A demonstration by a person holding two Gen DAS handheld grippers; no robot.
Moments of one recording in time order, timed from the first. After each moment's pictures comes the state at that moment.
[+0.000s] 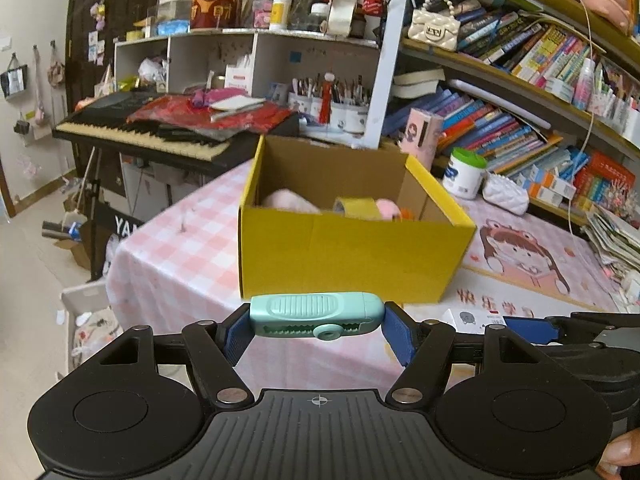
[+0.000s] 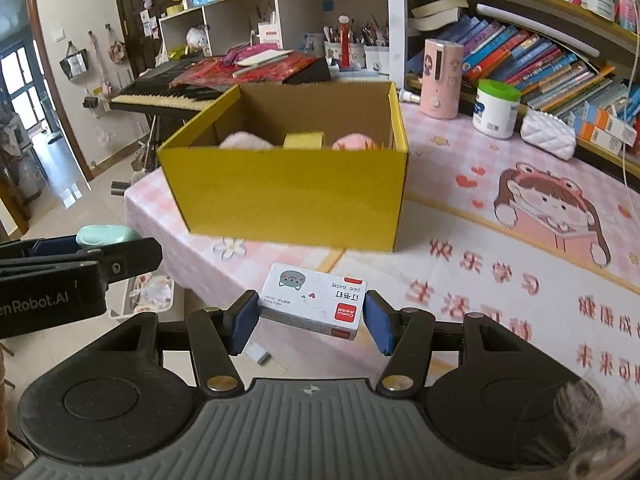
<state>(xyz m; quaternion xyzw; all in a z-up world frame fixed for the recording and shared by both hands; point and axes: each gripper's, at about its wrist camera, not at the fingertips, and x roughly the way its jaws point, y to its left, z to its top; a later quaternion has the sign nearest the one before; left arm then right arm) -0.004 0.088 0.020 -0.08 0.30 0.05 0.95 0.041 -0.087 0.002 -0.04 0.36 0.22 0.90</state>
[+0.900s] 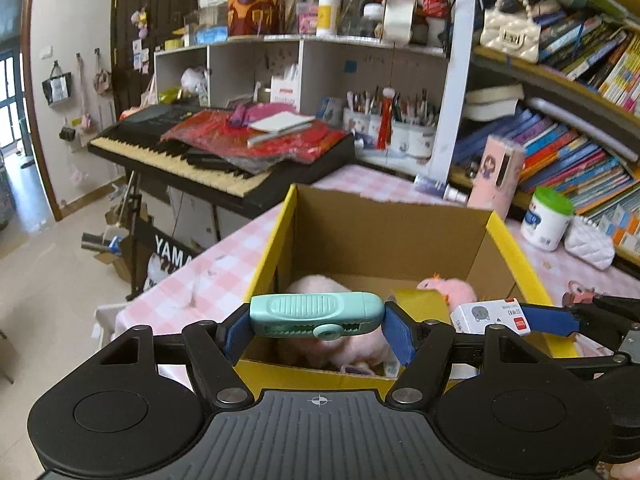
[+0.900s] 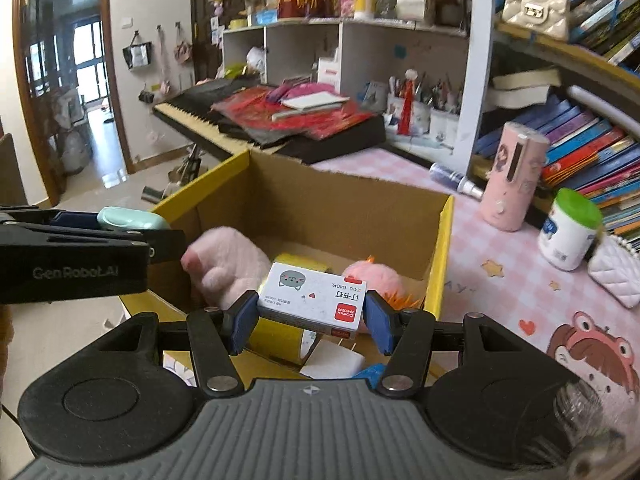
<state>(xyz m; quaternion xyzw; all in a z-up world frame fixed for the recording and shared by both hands) 0.129 0.096 0.021 -0.08 0.30 0.15 0.94 0.195 -0.052 0.015 -0.10 0.30 0.32 0.89</state>
